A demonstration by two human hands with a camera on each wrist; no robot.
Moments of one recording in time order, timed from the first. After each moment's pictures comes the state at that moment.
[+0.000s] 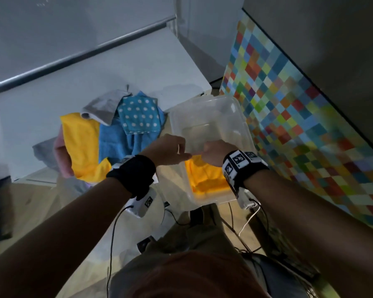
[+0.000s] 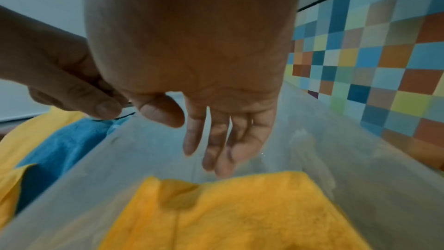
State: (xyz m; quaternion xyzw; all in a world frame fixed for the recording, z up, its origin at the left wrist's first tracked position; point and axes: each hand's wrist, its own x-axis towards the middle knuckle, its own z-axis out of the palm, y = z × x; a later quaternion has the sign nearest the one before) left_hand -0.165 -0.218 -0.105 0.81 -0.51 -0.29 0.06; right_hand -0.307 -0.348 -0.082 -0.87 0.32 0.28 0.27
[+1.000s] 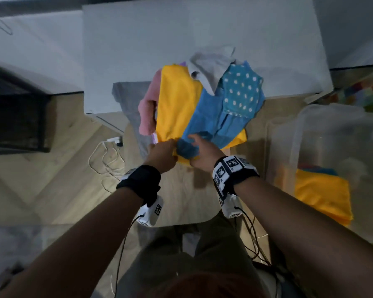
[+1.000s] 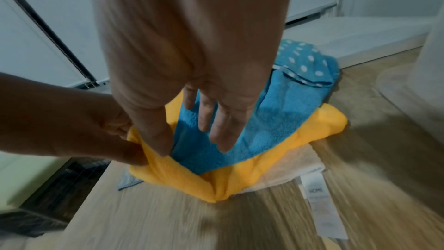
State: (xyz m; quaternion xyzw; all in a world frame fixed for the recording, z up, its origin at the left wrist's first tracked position) left_hand -0.058 0.046 -0.215 0.92 -0.23 -0.32 0.11; right_hand -0.118 -0.119 -0.191 -0.85 0.15 0.30 0.41
